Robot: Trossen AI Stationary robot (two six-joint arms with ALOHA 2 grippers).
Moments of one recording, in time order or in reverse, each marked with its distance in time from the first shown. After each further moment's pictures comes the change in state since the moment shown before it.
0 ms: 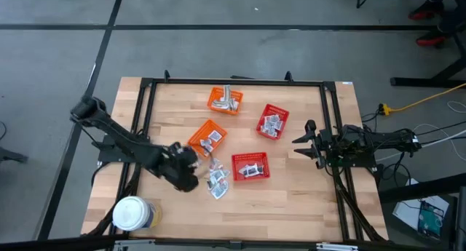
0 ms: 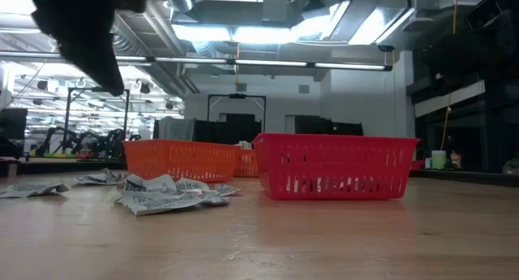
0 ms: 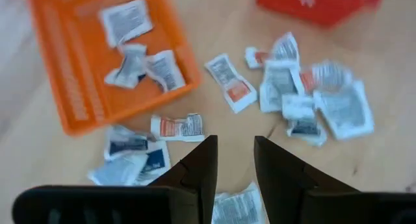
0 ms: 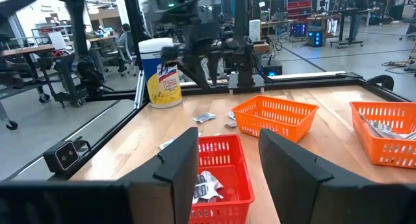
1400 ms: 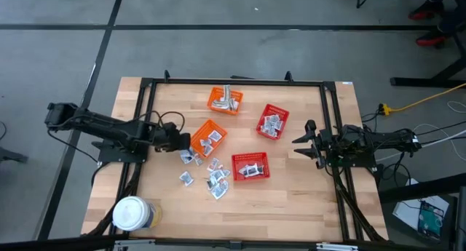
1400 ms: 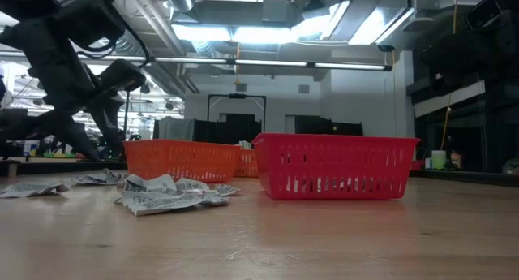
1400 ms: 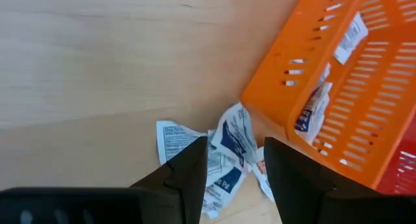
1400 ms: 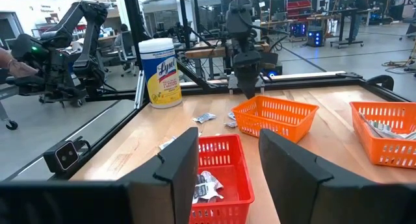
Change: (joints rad) left arm 0.497 -0.469 -0.606 0.370 0.335 -0.618; right arm 0.000 0.000 0.000 0.000 0.000 0.000
